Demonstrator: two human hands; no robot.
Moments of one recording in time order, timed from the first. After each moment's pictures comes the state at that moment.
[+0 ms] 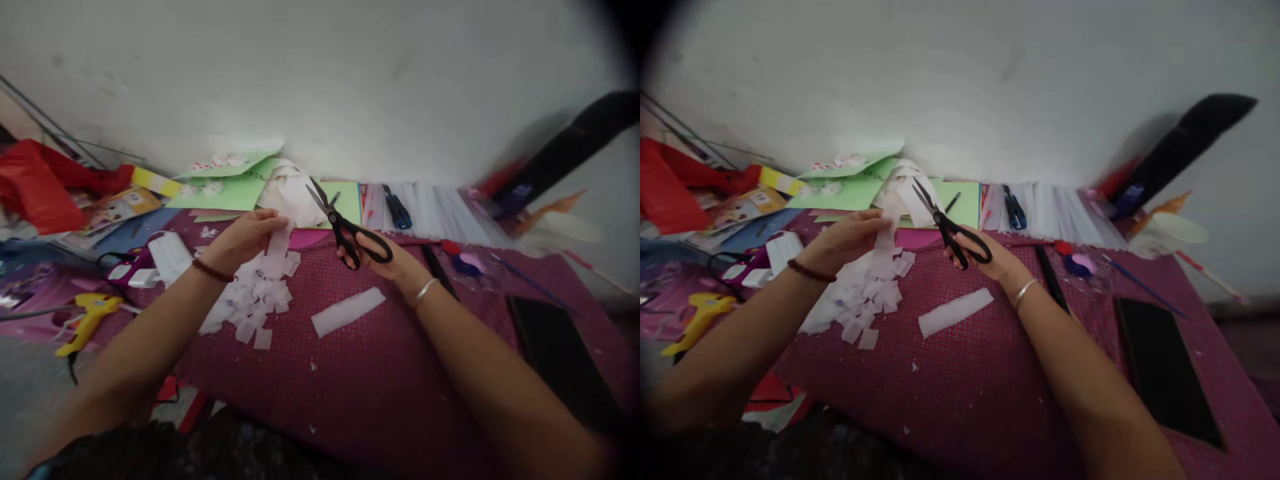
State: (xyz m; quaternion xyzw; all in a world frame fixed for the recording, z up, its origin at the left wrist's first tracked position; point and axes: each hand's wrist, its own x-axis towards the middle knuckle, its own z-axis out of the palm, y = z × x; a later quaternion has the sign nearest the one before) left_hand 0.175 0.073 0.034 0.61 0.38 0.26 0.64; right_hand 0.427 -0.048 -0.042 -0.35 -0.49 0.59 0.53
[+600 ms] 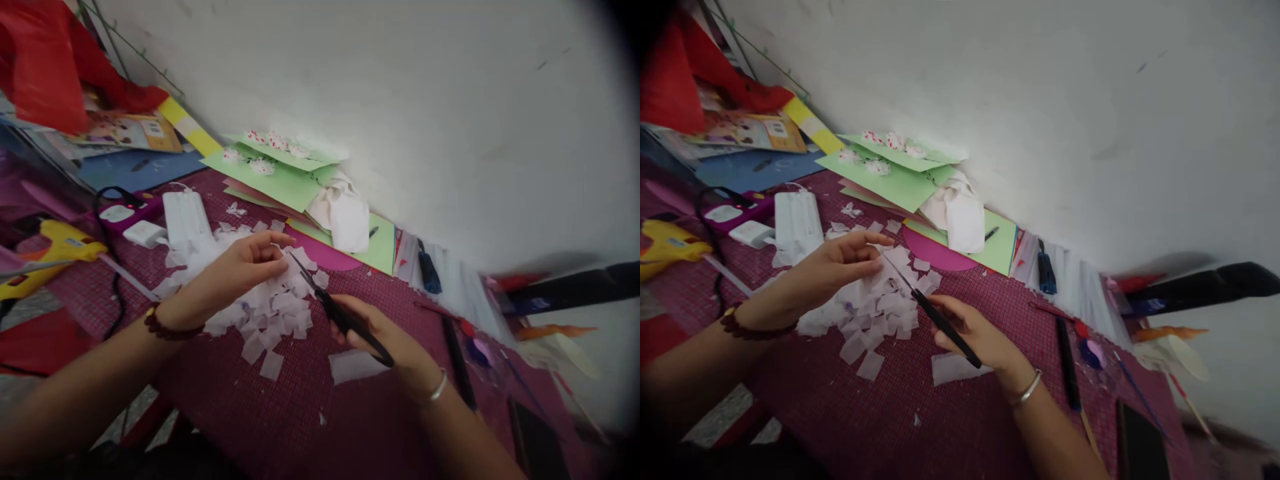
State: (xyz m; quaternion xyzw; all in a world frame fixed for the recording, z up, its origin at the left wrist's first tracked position) left_hand 0.082 0.033 0.011 0.63 0.38 0.36 0.58; right_hand 0.343 -0.060 -0.015 -0.41 -0.62 0.60 0.31
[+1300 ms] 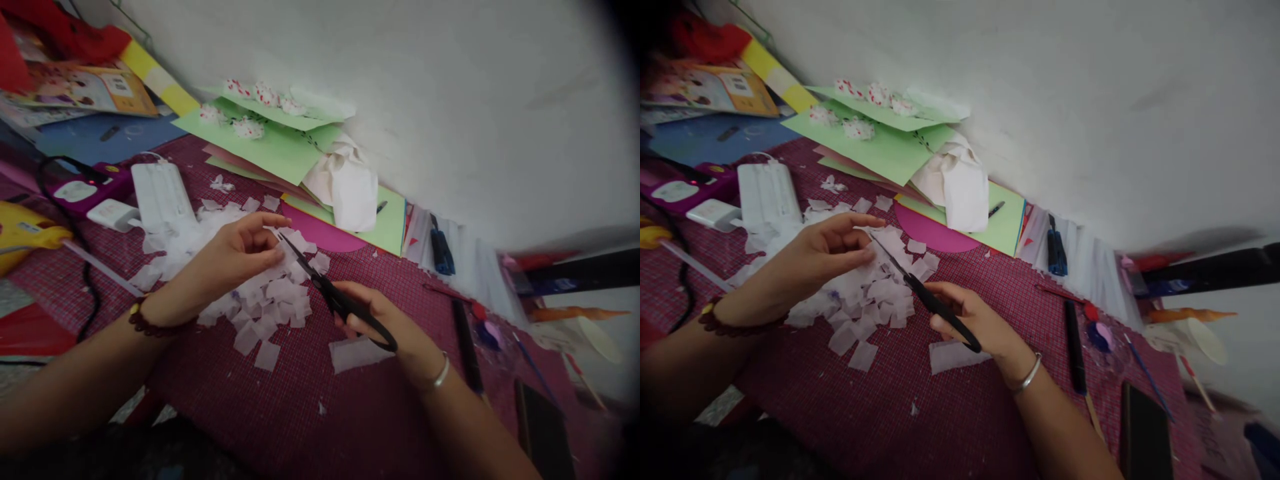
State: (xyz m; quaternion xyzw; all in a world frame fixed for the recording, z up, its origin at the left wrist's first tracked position) left_hand 0.093 0.038 0.000 0.63 0.41 0.35 0.56; right_hand 0.344 -0.055 -0.021 -0.43 -0.54 0.65 0.31
